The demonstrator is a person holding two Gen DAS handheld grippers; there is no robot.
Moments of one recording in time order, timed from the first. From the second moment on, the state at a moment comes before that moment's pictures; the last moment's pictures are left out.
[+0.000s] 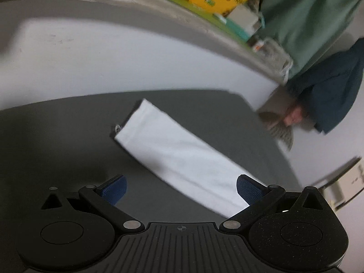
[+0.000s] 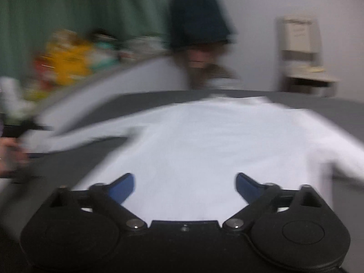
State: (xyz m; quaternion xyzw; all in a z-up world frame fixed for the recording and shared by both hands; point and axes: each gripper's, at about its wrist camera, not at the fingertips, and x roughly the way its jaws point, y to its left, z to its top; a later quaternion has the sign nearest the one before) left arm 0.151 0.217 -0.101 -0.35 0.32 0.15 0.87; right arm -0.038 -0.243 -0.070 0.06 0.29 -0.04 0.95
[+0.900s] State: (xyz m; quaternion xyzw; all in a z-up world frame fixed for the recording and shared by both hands) left arm 0.028 0.062 0.056 -0.04 0.36 -0.07 0.93; right arm -0.157 -0.254 0.026 0.12 0.32 -0.10 0.93
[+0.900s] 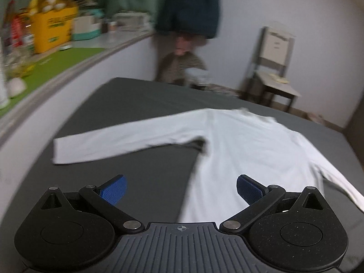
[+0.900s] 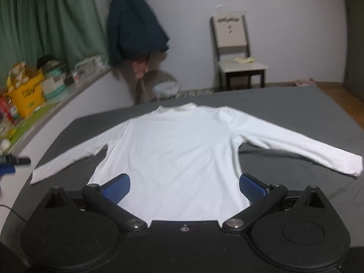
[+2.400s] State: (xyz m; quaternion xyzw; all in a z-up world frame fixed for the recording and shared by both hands) left arm 0.220 0.154 -0.067 -0.12 0.30 0.09 0.94; right arm -0.091 -0.221 -0.080 0.06 0.38 -0.07 0.92
